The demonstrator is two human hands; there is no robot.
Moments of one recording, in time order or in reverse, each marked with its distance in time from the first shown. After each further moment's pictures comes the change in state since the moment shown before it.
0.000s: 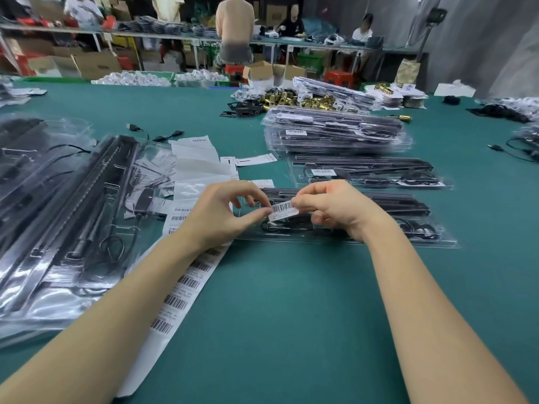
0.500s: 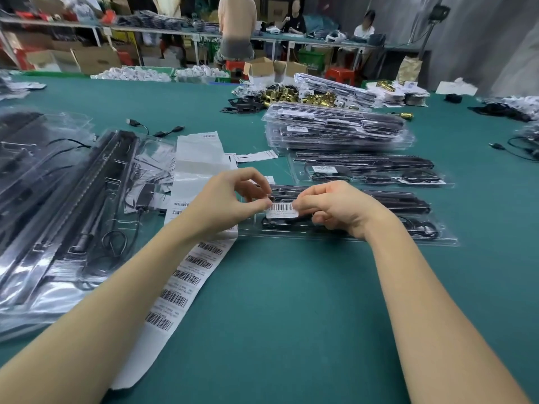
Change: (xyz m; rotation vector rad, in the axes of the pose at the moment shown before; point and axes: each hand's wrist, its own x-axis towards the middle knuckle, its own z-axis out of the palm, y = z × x) left_hand 0.010 0.011 -0.006 -0.137 -0.096 -0.270; right_hand -0.001 0.001 -0.002 0.007 -0.057 0.075
